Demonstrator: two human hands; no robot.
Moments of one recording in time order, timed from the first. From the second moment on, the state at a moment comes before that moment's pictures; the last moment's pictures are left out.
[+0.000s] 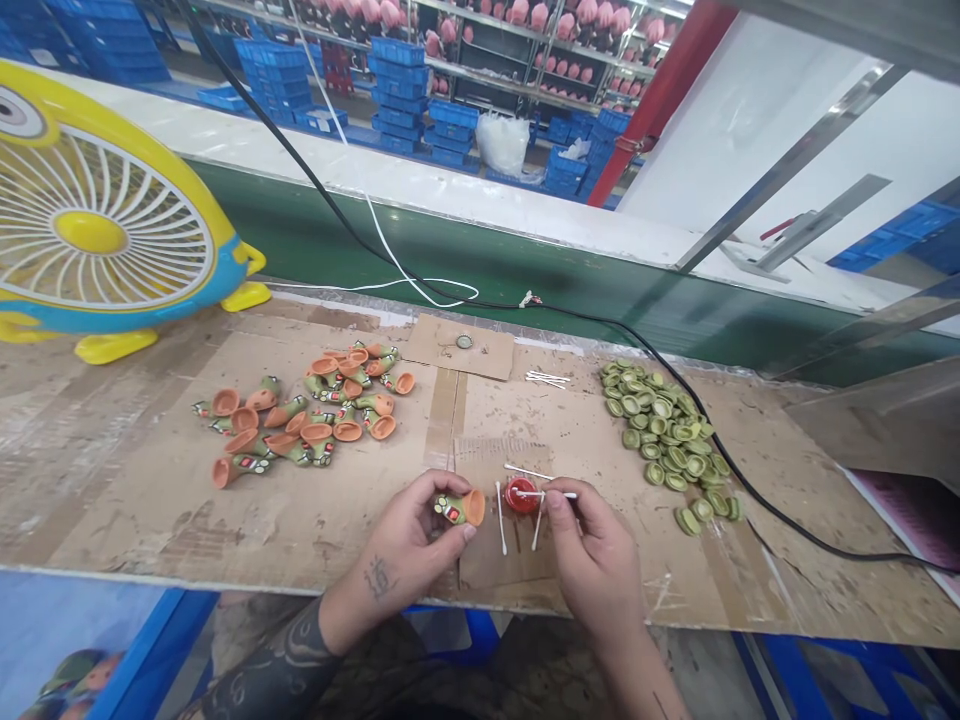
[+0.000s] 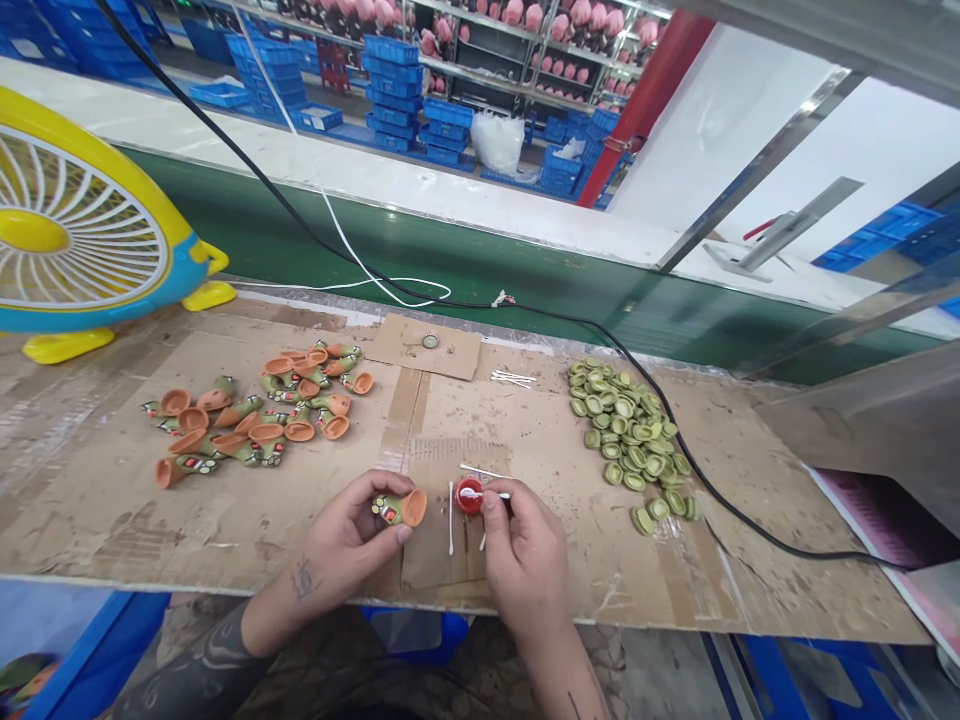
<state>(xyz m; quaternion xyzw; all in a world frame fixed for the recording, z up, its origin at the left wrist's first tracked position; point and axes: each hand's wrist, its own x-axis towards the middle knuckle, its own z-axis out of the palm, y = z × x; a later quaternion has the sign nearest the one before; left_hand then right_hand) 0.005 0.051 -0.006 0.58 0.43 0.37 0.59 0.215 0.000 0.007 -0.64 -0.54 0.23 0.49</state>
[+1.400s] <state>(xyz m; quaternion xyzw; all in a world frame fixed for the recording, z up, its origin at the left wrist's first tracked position) 0.000 0.055 0.004 0.43 0.40 0.35 0.73 0.190 0.003 0.009 -0.52 -0.52 0.42 0.53</state>
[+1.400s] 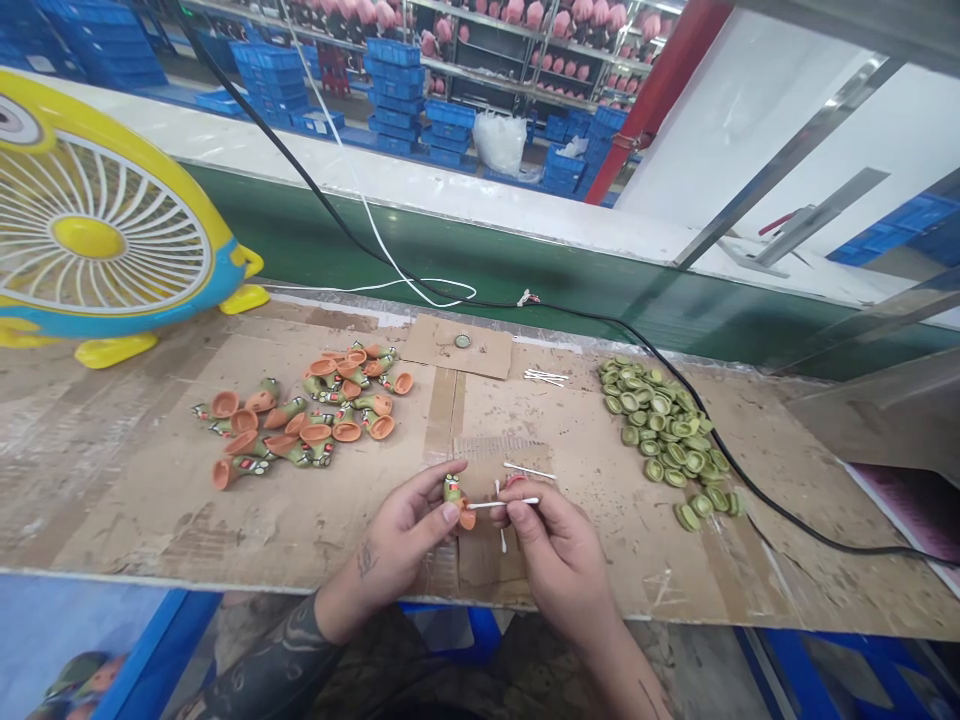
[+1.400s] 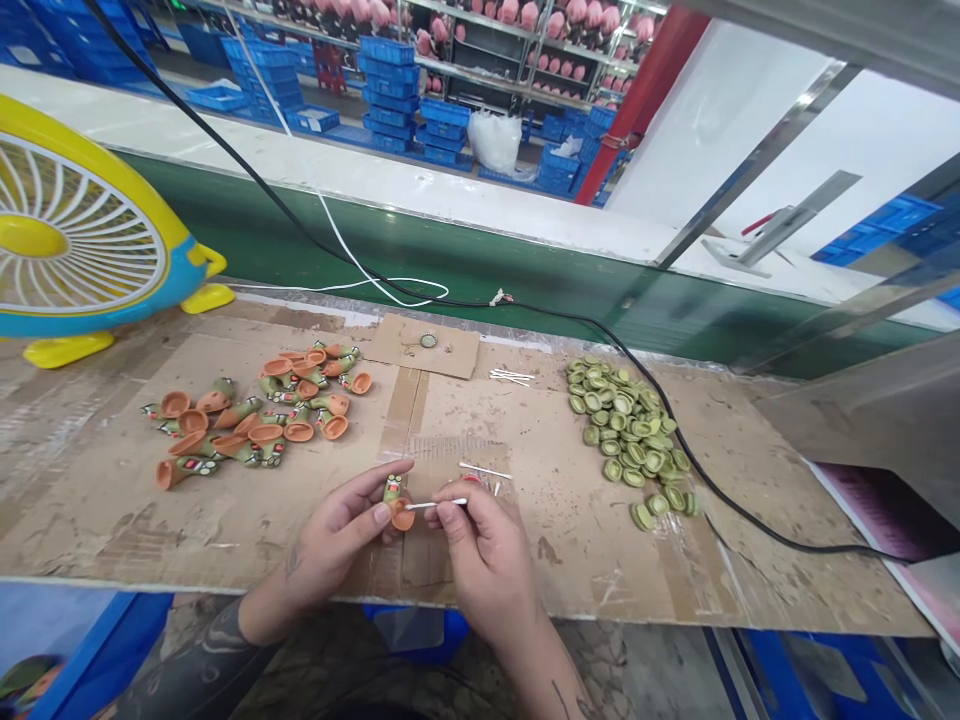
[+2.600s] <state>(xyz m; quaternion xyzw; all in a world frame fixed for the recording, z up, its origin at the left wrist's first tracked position) -0.003 0.060 -0.002 0.45 0.42 0.38 0.69 0.356 -0.033 -0.041 -0.87 -0.45 0.02 0.20</state>
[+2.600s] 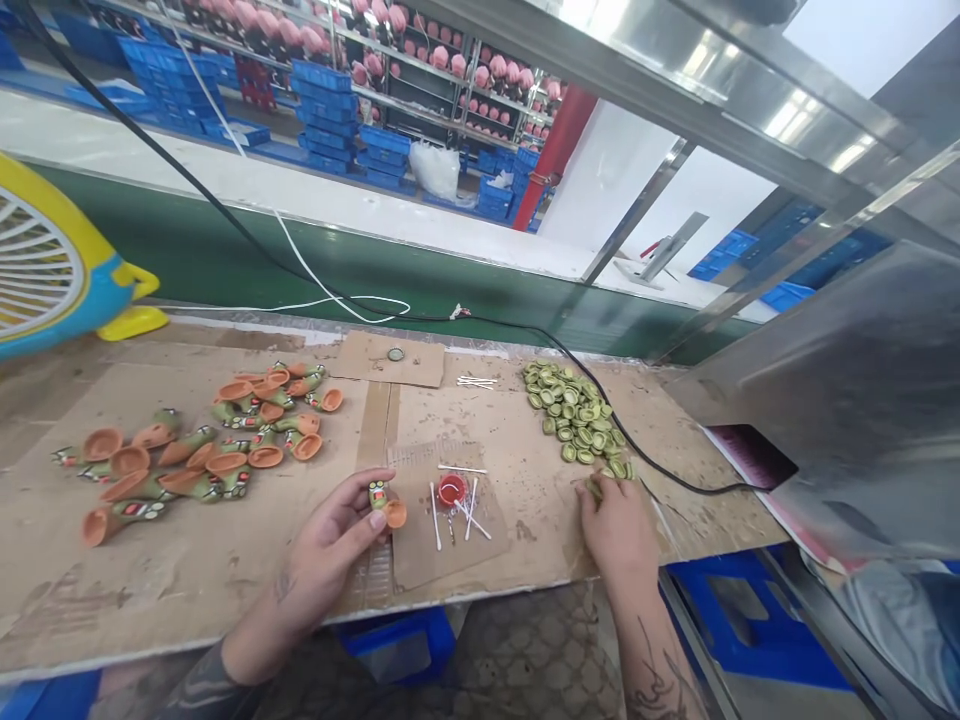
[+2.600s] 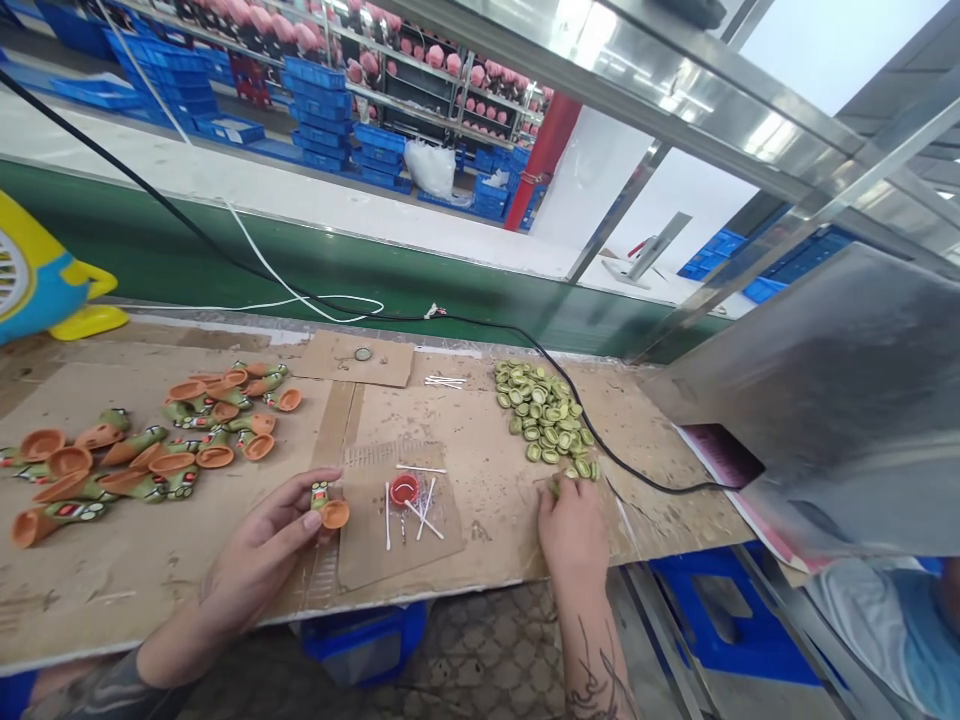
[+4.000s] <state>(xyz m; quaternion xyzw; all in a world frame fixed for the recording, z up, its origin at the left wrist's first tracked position) 0.016 0.020 0.033 0.68 0.32 0.42 0.51 0.209 -0.047 0.047 -0.52 -0.59 0.33 0.52</state>
